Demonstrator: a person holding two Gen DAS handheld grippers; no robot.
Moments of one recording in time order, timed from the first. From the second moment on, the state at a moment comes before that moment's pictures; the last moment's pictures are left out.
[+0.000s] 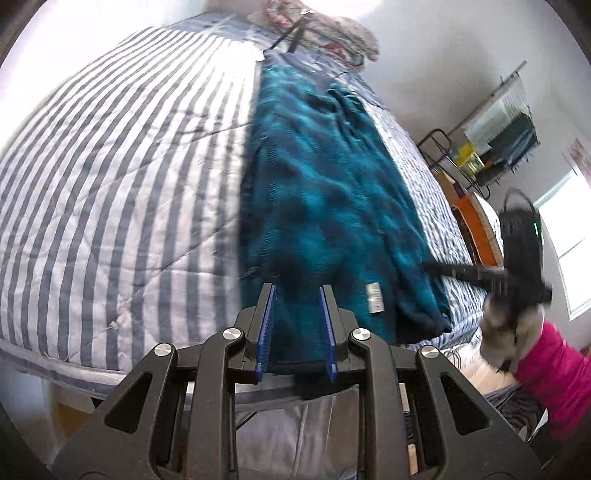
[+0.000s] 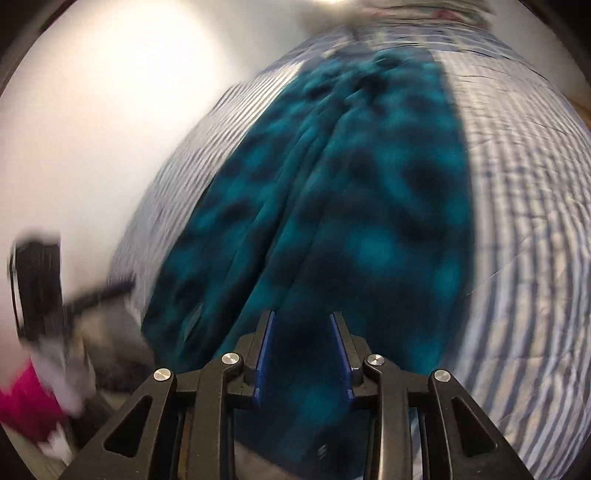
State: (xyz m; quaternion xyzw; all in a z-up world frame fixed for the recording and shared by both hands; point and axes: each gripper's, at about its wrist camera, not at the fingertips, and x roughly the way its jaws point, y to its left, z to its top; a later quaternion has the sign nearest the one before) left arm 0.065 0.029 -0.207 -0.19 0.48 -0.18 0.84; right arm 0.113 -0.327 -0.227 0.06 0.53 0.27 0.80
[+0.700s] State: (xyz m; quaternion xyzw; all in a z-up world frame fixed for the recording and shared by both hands) left arm 0.040 -0.067 -0.229 -0.13 0.50 -0.22 0.83; right arm 0.183 -0.297 -0.187 0.10 0.52 0.28 0.80
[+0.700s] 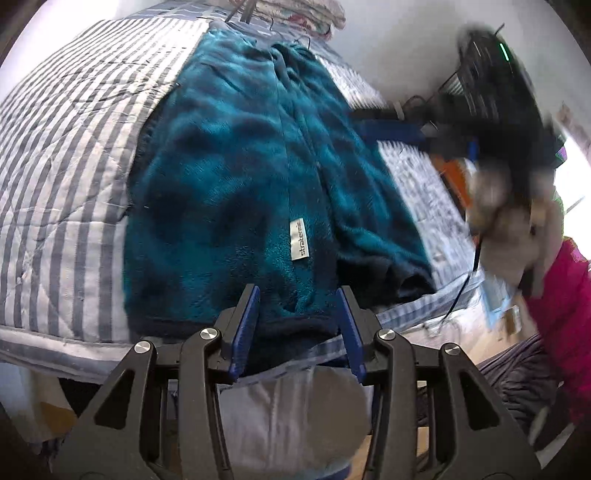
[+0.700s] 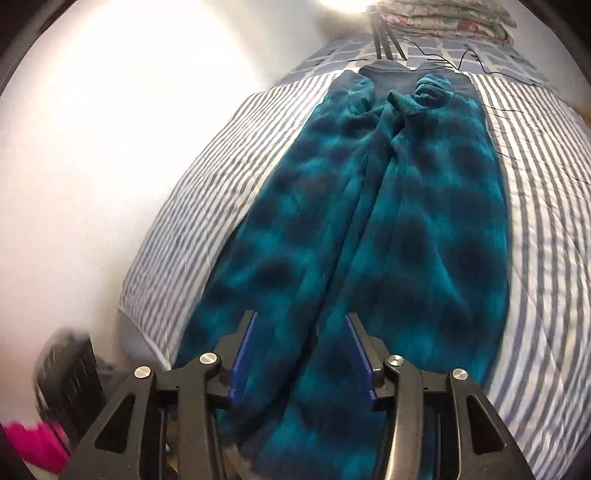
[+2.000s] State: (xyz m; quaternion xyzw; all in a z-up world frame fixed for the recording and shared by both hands) left arm 0.046 -0.119 -0.236 -0.10 0.50 -0.28 0.81; right arm 0.259 -0.246 -0.184 0.00 0.46 0.27 0.85
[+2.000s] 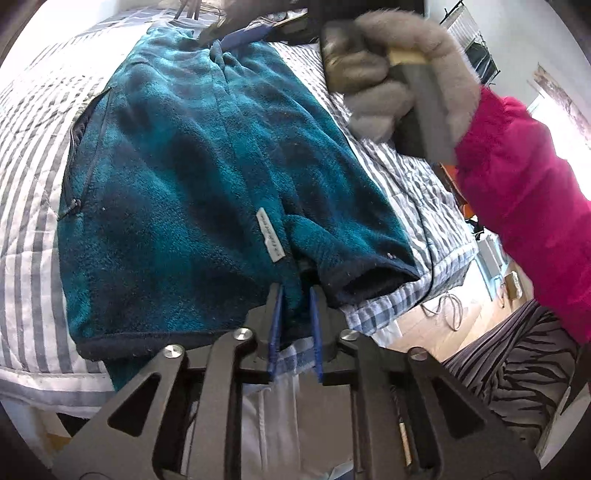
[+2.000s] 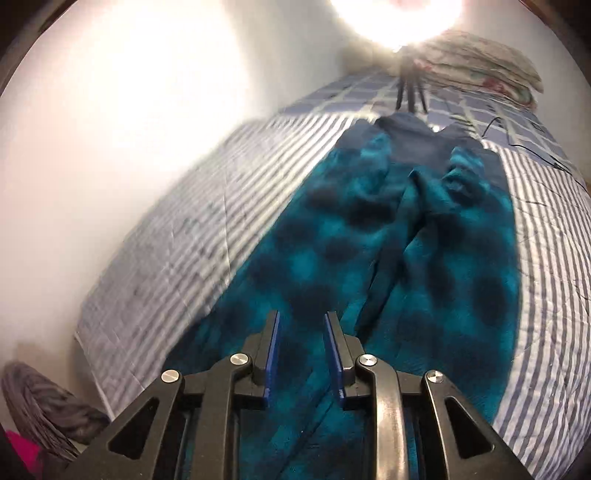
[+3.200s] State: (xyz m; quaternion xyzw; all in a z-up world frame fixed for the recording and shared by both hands) left arm 0.090 0.019 -0.241 -0.26 0.53 -0.19 0.78; right arm 0.045 -0.289 -0.214 -0.10 0.50 0.34 0.79
